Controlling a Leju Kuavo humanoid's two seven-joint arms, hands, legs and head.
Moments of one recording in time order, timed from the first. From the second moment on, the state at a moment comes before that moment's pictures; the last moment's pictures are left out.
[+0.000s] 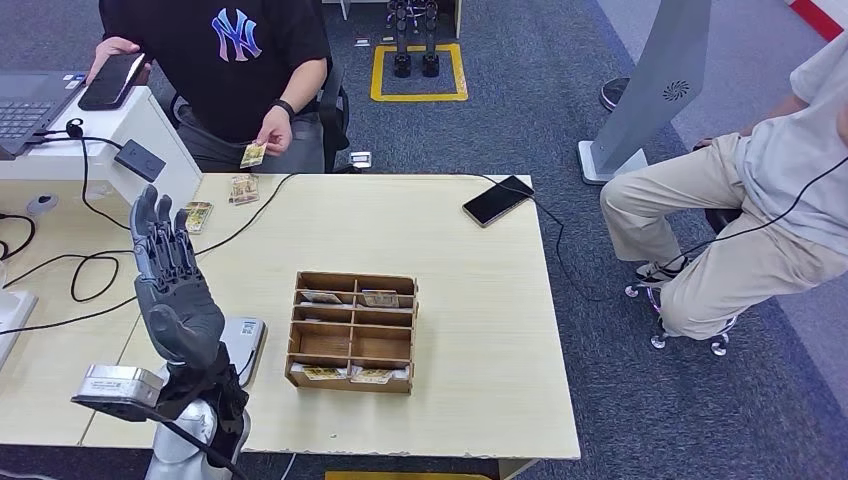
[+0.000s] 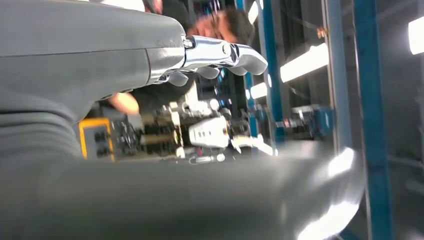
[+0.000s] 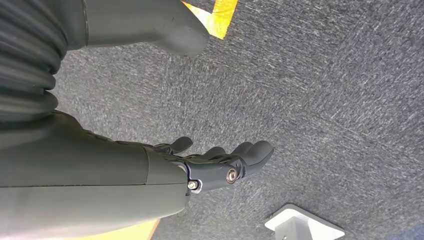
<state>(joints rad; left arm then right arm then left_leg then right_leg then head) -0.08 -0.10 -0.24 -1.74 -0.03 0.22 -0.68 -0.14 0.32 -1.54 -0.49 0.72 -0.69 -0.45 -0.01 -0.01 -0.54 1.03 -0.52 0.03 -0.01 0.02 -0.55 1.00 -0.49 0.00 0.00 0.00</state>
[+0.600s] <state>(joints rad) -0.06 0.00 -0.37 -1.72 -0.40 0.16 -0.65 -0.14 0.32 -1.54 -0.49 0.71 -0.69 -0.45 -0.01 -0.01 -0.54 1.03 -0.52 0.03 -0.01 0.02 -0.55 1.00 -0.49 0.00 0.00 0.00</state>
